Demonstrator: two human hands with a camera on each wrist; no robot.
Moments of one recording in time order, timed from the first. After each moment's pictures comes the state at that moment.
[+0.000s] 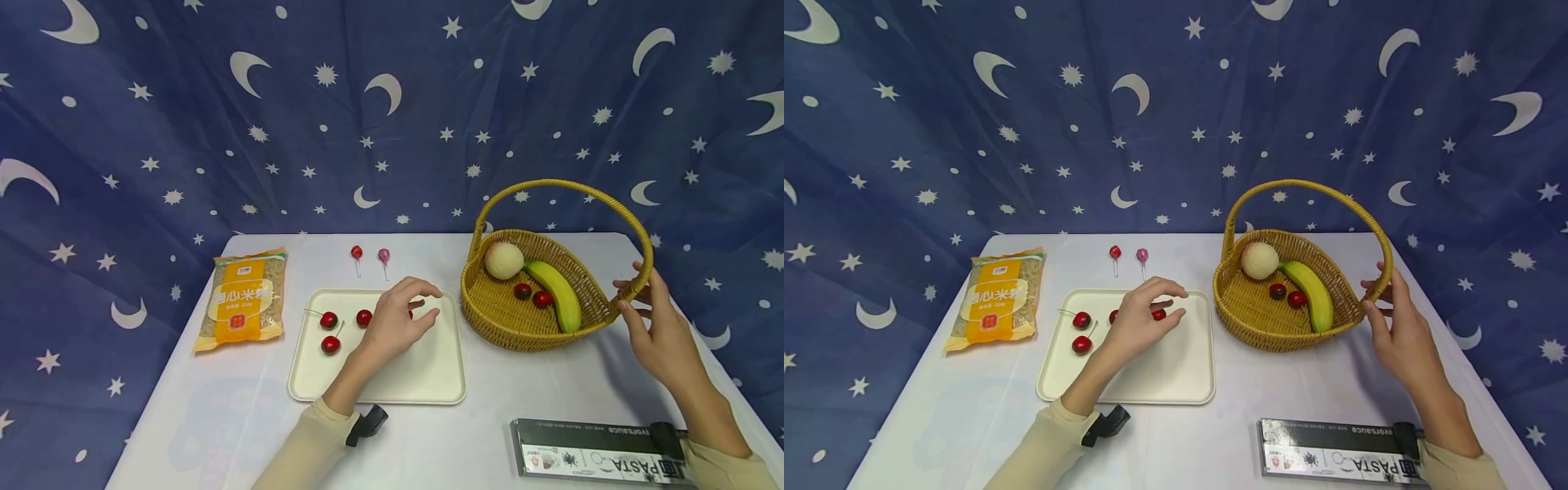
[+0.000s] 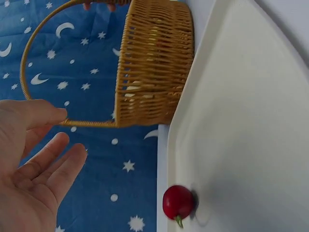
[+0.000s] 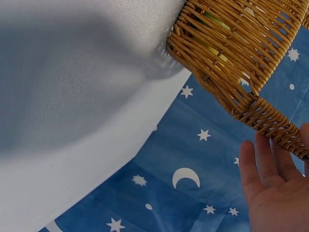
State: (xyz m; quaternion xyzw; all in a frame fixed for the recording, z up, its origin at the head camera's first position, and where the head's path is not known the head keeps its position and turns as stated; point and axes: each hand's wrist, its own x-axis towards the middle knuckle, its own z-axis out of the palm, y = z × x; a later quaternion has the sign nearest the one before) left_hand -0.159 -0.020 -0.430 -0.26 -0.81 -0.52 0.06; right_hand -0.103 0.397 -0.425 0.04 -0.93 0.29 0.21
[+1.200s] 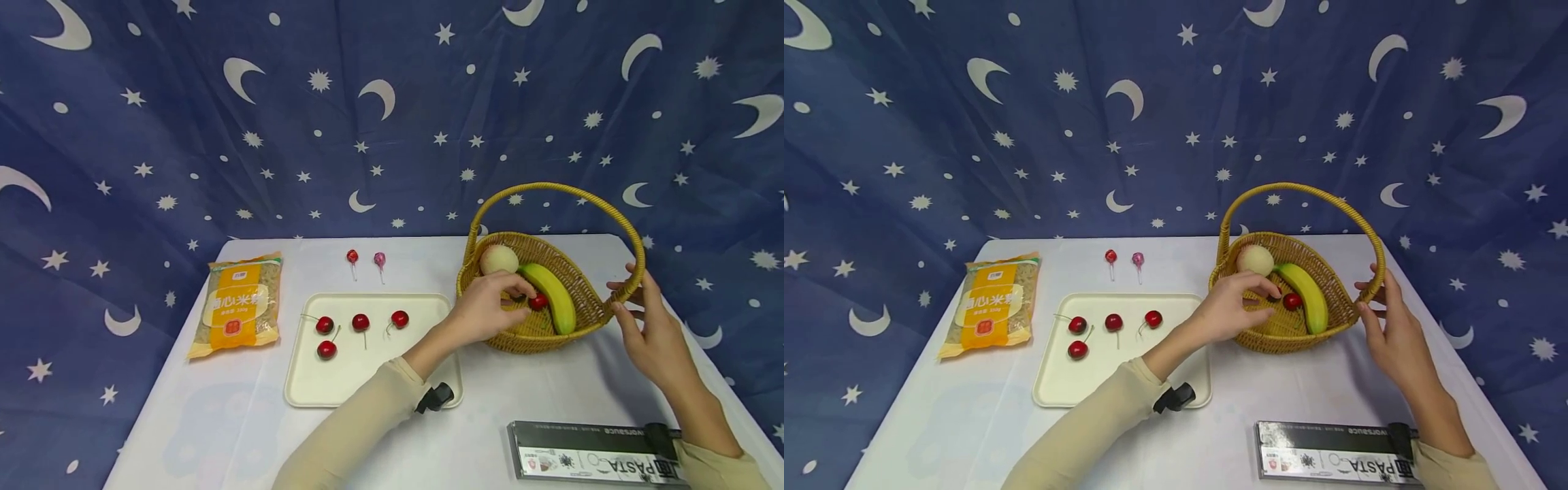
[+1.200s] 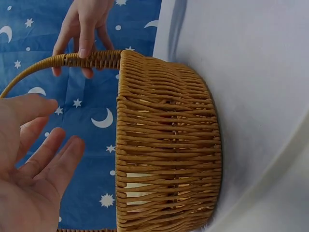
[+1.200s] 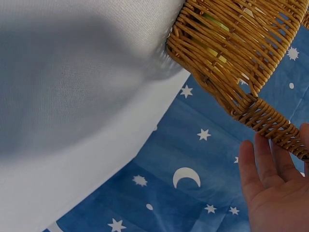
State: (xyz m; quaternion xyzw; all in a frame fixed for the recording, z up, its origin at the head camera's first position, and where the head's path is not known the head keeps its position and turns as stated) left_hand -0.180 0.104 -0.402 -0.36 -0.82 -0.43 -0.04; right_hand -0.102 0.395 -0.423 0.02 -0.93 0.29 0.21
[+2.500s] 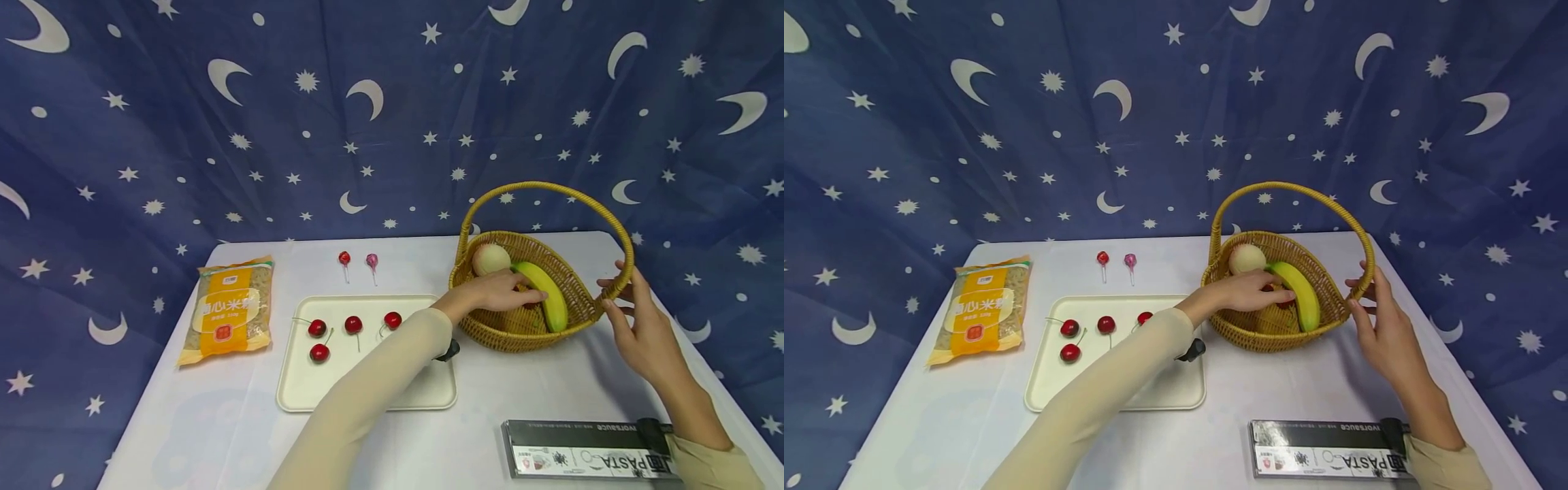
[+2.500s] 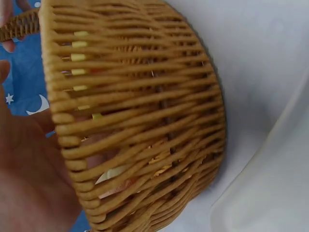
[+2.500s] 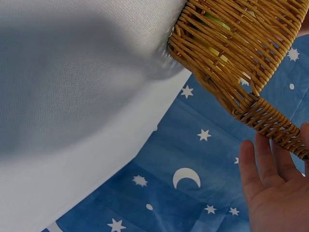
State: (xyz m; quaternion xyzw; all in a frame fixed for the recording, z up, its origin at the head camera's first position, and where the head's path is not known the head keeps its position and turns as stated) left_hand -0.243 0.154 -0.414 -0.38 -0.86 -0.23 -0.26; right_hand -0.101 0.396 -0.425 0.04 -0.93 0.30 0.21
